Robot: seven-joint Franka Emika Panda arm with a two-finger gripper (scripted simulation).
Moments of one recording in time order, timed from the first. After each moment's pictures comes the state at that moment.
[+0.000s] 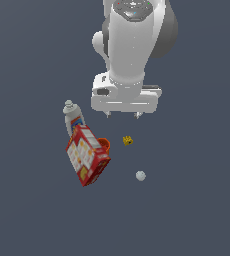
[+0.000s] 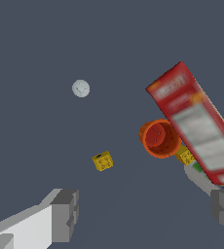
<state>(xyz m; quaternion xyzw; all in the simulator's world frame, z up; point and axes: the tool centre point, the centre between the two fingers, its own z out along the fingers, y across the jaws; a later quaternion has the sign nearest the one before) -0.015 0.027 0.276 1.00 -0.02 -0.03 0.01</state>
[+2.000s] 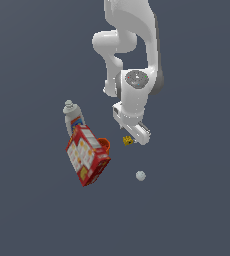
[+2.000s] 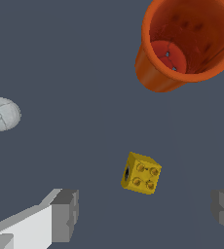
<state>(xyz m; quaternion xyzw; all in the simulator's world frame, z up) -0.054 0.065 0.114 0.90 -0.45 -0.01 0.00</state>
